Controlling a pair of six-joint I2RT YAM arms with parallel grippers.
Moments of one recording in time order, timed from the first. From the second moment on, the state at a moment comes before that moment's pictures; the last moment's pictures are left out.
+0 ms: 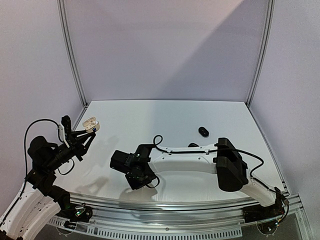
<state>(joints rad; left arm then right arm) -0.26 0.33 0.25 0.13 0.44 -0.11 1.32 2.52 2.22 -1.04 0.25 0.75</state>
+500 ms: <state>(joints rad) -0.26 0.33 0.25 0.13 0.42 -0.11 1.28 2.31 2.14 -0.87 0.31 0.73</state>
